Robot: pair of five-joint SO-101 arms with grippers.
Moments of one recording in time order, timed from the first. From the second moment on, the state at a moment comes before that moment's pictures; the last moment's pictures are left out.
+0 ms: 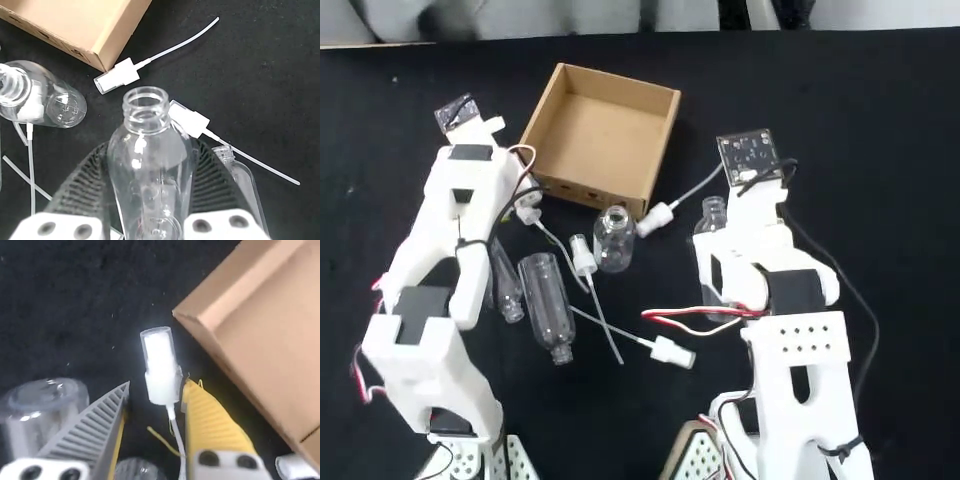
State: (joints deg) left arm -2.4 15.2 6.5 58.9 30.9; right arm -5.0 -49.7 47.6 65.6 6.7
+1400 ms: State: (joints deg) left arm -2.4 14.2 -1.2 75.4 38.5; right arm -5.0 -49.7 47.6 65.6 6.7
